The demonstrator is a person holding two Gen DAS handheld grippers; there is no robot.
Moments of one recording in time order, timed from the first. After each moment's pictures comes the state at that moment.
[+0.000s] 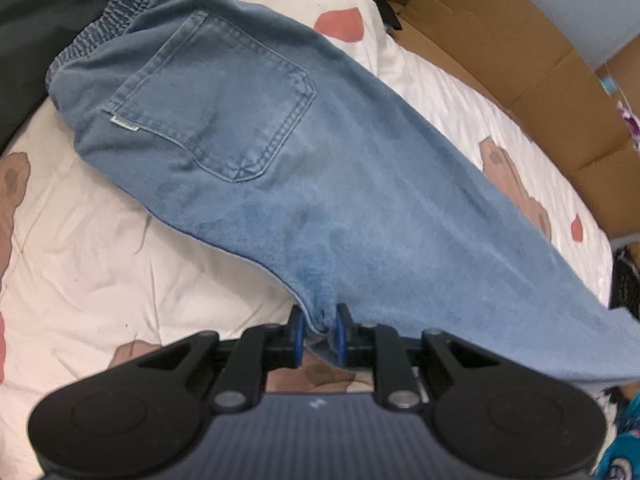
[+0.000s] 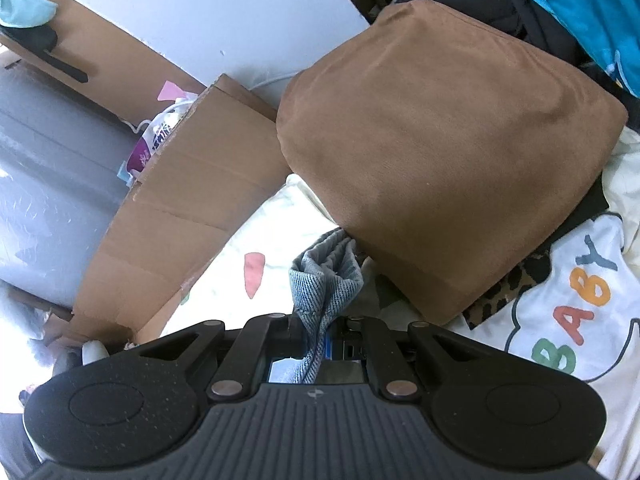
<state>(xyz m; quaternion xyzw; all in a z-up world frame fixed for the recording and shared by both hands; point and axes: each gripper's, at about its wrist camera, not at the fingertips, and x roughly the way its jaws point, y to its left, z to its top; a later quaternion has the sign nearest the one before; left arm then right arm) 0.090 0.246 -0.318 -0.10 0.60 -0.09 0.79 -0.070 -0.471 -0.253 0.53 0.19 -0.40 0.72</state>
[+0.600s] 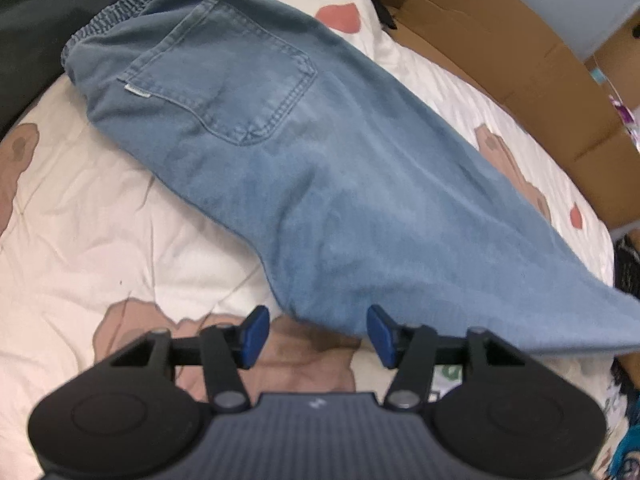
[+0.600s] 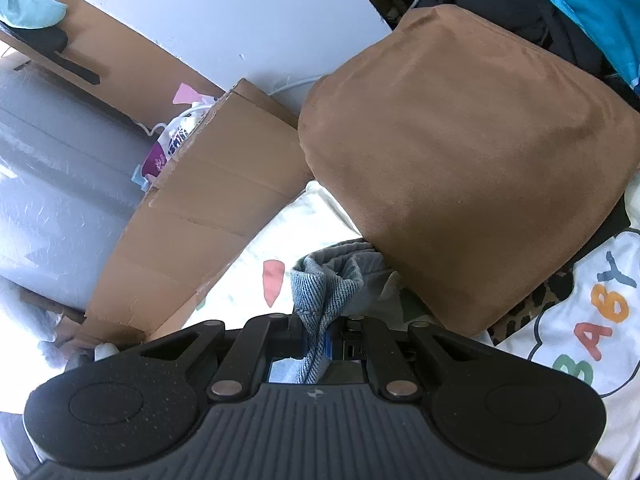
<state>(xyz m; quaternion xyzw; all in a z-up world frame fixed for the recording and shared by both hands) 0.037 0.241 -0.340 -0.10 0.57 -0.09 0.81 -0.063 -0.477 -0.245 0.54 0.18 -0.39 0.73</state>
